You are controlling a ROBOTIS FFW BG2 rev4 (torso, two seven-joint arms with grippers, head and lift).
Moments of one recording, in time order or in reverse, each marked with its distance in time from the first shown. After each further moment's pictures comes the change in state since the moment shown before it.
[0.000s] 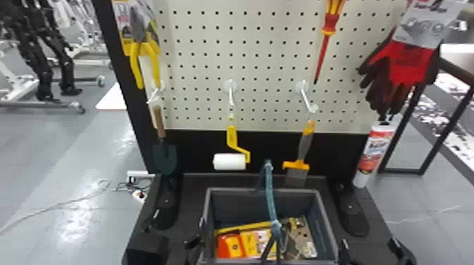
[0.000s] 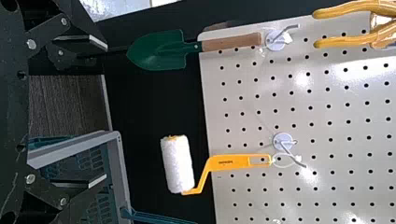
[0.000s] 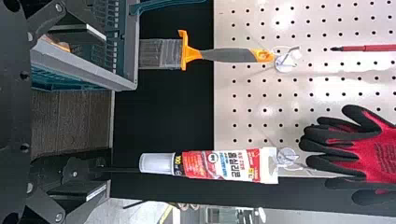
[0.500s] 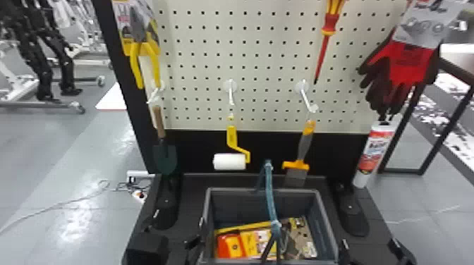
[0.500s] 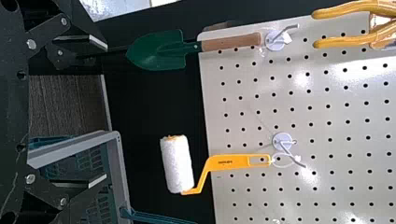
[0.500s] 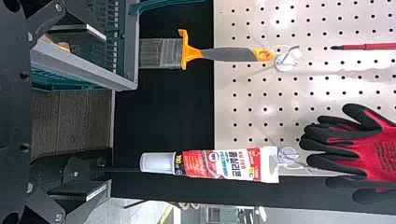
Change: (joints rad) left arm 0.000 -0.001 0.000 0.000 0.000 -0.002 0.000; right arm 0.000 0.006 0.000 0.001 -0.002 -0.001 -0.002
